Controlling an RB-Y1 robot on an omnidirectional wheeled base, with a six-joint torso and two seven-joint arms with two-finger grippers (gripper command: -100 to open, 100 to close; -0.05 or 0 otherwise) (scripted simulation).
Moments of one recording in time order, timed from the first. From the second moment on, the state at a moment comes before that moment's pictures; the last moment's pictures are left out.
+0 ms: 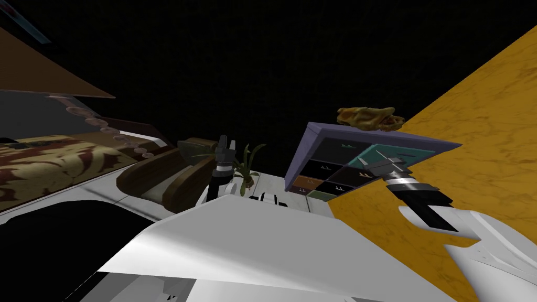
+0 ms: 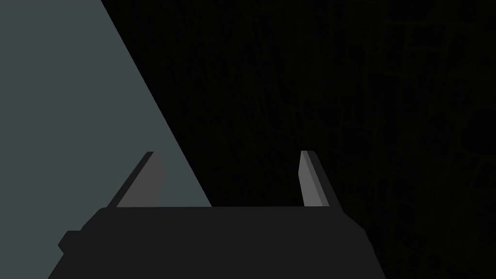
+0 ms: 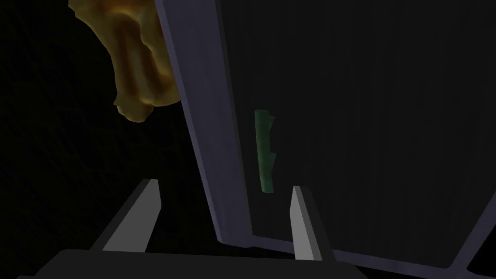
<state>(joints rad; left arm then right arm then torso) 0.48 0.01 0.00 -2.24 -0.03 -0.61 -0.03 0.21 -0.85 -0.54 -1.51 0.57 -0.53 1.50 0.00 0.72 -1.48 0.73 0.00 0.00</state>
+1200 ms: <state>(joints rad) 0.48 0.01 0.00 -2.24 -0.03 -0.61 -0.03 0.22 -0.89 -0.54 -1.51 0.57 -0.53 1.47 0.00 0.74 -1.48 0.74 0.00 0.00</state>
